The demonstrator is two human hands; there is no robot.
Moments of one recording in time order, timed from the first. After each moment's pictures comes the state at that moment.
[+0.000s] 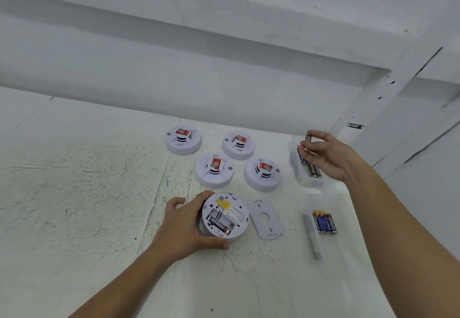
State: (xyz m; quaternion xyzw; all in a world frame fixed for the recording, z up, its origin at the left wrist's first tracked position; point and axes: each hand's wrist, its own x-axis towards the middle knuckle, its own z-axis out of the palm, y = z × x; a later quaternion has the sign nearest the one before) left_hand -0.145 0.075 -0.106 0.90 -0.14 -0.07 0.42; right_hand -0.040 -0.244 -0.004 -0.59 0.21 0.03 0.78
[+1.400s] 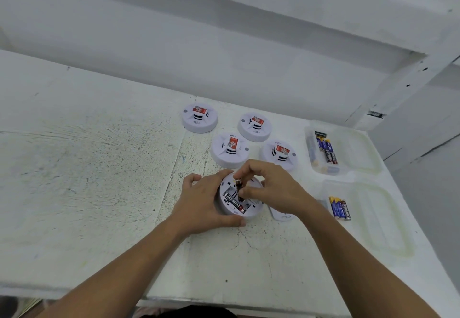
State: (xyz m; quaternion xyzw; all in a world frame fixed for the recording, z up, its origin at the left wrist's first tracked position) left_hand -0.140 0.077 -0.117 0.91 -0.18 -0.05 0.37; right_hand -0.123 -0.103 -0.042 -0.90 -0.13 0.15 0.38
